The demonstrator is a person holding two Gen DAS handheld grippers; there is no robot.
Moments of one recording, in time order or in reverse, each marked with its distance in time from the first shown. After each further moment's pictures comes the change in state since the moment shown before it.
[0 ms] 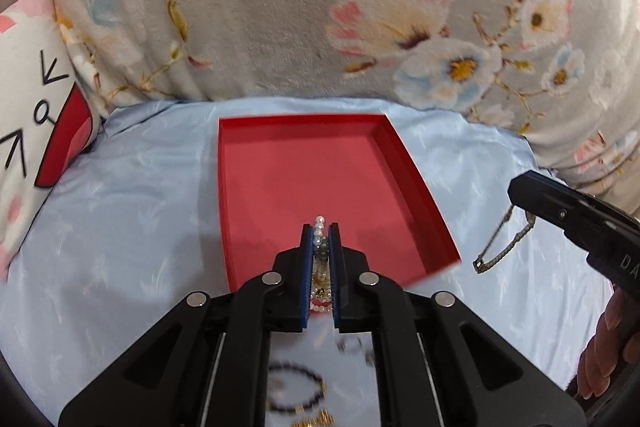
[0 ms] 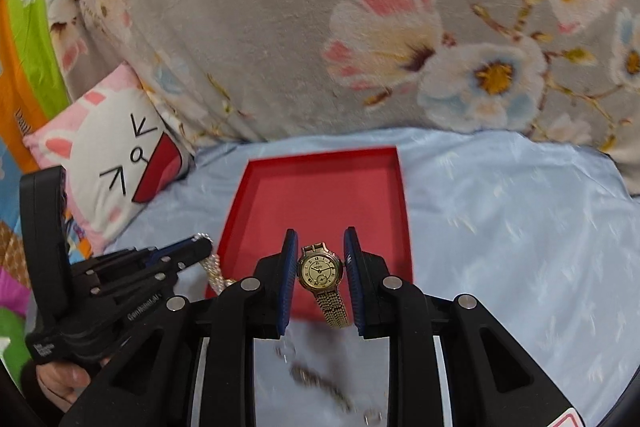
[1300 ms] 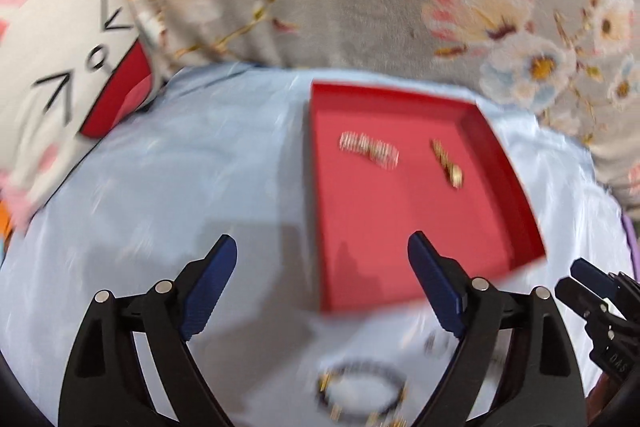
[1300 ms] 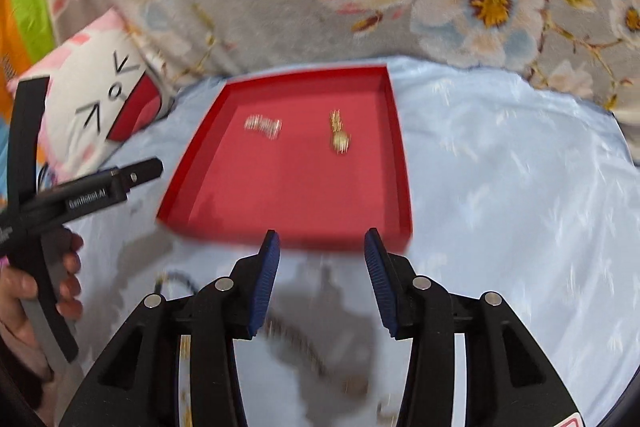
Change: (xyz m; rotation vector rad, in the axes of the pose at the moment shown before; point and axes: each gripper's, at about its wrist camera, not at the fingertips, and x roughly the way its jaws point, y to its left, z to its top) left arm 0.009 0.053 -0.057 -0.098 0.015 0.203; right arm 0.000 -0.008 -0.126 -0.054 0.117 -0.081
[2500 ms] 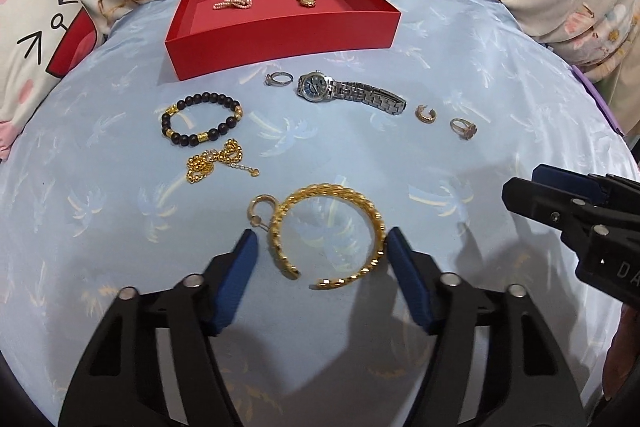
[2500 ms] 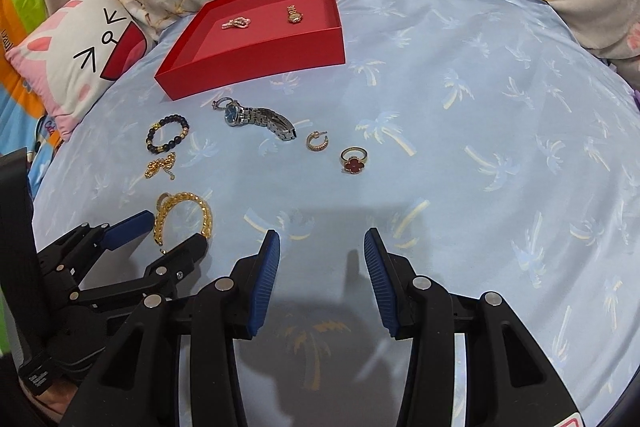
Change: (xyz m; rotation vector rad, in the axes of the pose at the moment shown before) left arm -0.055 -0.104 -0.188 0.239 0.128 -0.109; right arm -0.055 -0.021 -0.126 0.125 0.122 -0.048
